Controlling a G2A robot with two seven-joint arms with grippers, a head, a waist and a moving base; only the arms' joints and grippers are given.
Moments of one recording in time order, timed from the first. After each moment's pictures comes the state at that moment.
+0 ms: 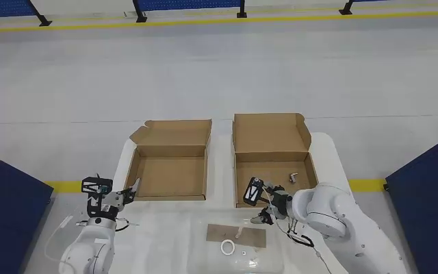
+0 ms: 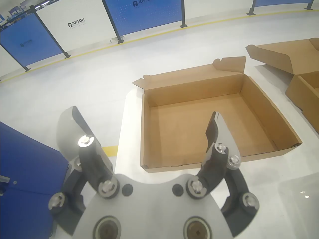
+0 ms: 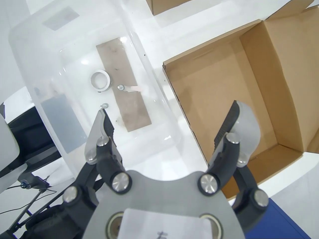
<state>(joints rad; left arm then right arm) 1.73 -1.15 -1.60 -1.80 1.33 0.00 0.00 -1.31 -1.02 1.17 -2.02 -0.95 -0.51 1.20</state>
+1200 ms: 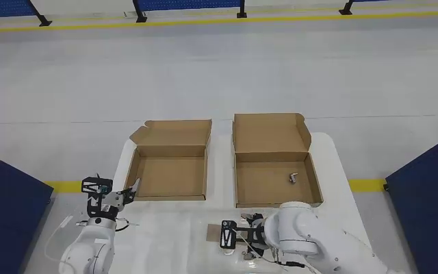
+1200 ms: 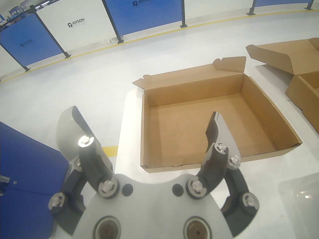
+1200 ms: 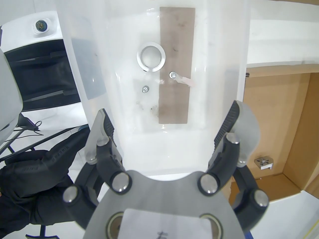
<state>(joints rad) 1.73 -1.15 -1.60 -1.80 1.33 0.00 0.00 -1.13 -0.95 0.74 -2.04 -0.94 -0.49 1.33</state>
